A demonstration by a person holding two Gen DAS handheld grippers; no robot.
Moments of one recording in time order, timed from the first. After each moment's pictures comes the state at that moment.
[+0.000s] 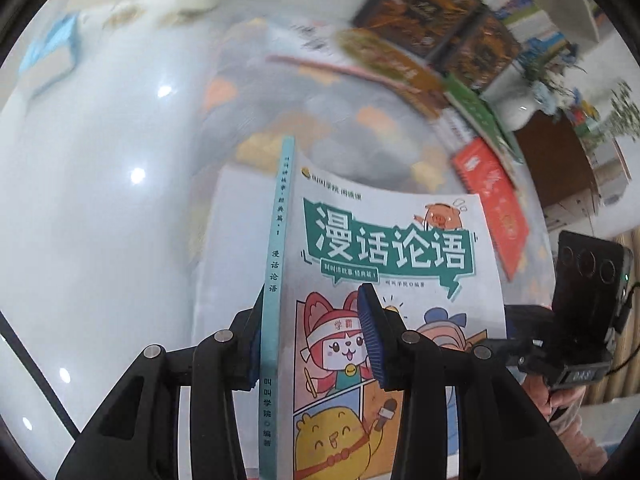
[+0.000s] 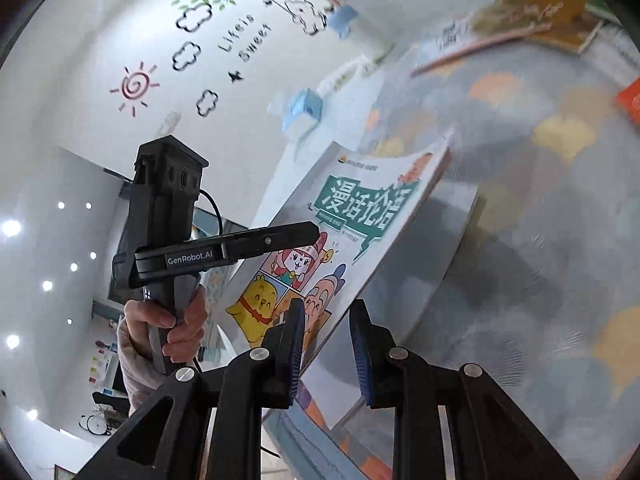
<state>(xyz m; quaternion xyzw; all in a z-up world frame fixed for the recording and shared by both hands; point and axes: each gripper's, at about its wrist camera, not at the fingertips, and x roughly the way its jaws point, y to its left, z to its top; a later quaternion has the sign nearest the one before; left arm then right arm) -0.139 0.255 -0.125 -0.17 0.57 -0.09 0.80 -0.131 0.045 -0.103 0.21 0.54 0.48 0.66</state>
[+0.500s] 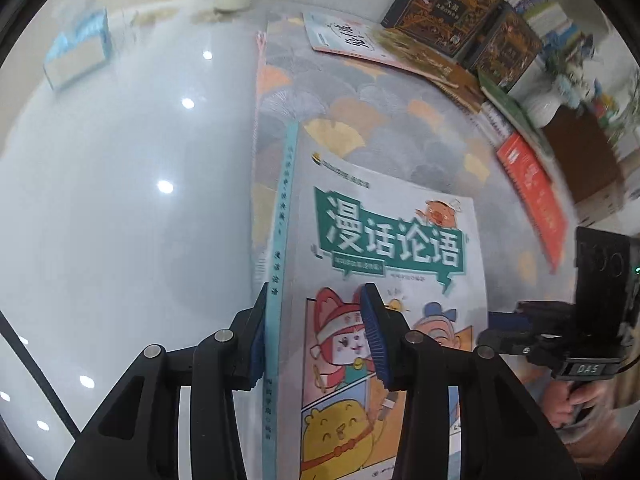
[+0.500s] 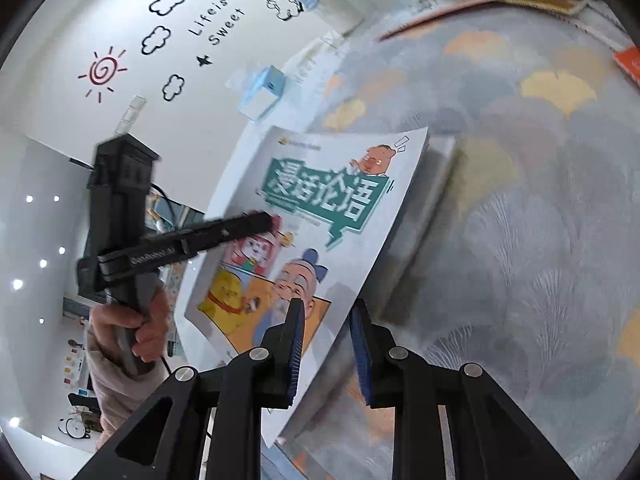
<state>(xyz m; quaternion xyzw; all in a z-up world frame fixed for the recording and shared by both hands) -0.149 0.268 -0.138 -0.10 0.55 -0.05 0.83 -0.135 0.060 -0.146 0.16 0.56 0.44 0.68</state>
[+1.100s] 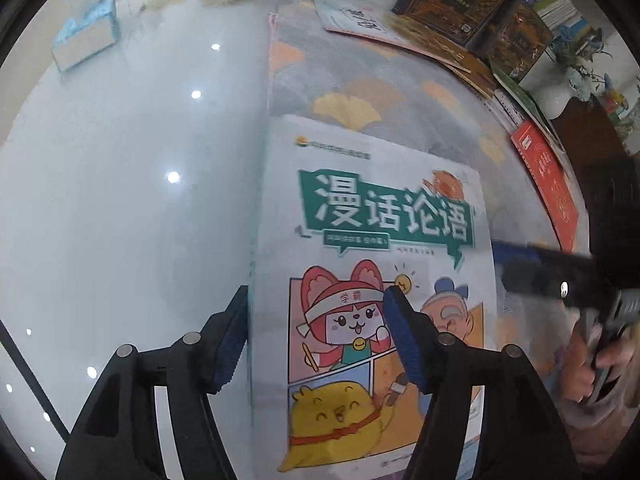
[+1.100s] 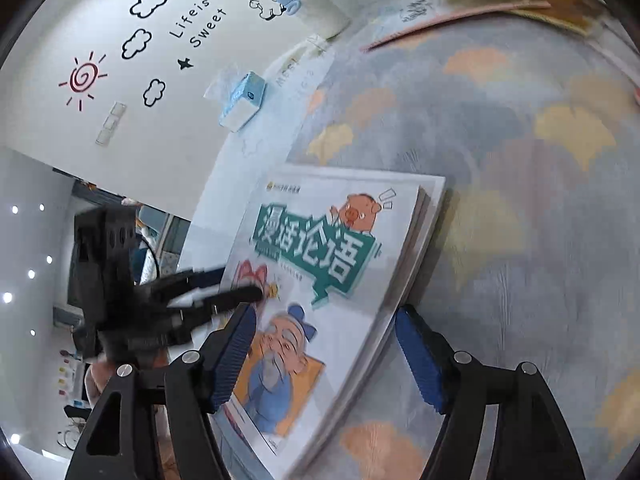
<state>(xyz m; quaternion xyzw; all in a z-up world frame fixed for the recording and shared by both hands) -0.161 0.274 -0.151 -0.12 0.56 -0.05 0.82 -0.089 0.085 -0.135 0.15 0.58 0.42 0.68</state>
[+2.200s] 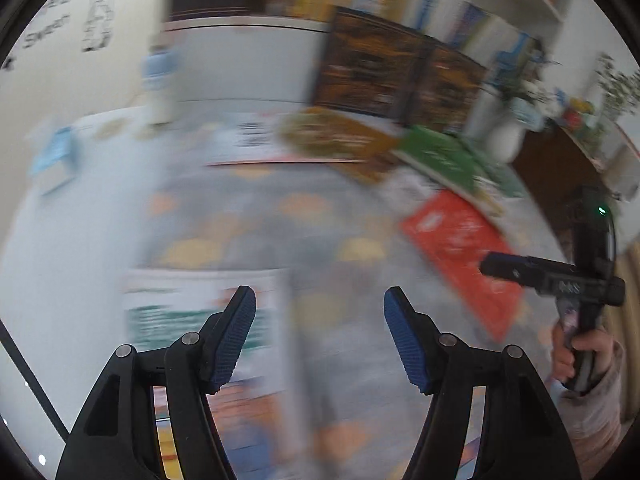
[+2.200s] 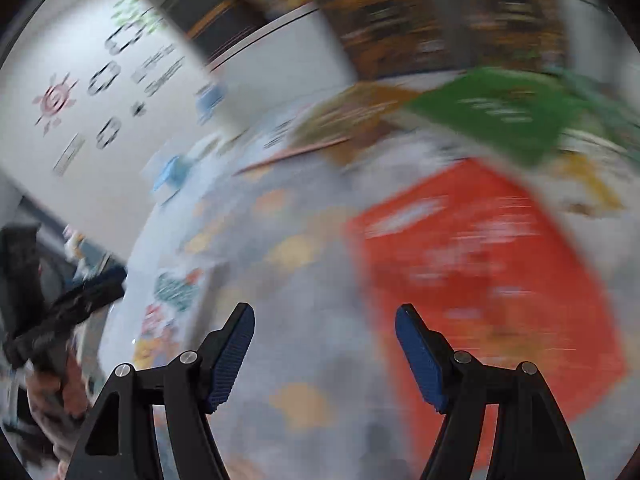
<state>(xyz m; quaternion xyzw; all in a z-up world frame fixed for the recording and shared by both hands) -0.121 0.124 -0.050 -0.09 0.44 -0.07 0.89 -0.036 -0.144 -0.080 0.11 0.50 0.29 0.81</state>
